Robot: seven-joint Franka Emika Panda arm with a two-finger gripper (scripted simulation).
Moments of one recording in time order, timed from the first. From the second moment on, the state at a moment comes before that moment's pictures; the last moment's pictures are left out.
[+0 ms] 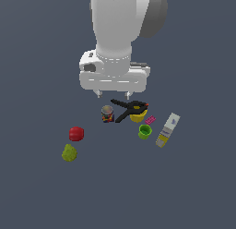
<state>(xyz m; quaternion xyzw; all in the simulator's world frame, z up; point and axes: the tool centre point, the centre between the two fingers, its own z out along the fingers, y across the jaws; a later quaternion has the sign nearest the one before) -0.003 -0.016 0.308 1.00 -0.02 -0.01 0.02</state>
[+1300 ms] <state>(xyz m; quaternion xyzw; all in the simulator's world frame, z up) -0.015 0.003 0.286 1.00 0.02 -0.02 0.02</state>
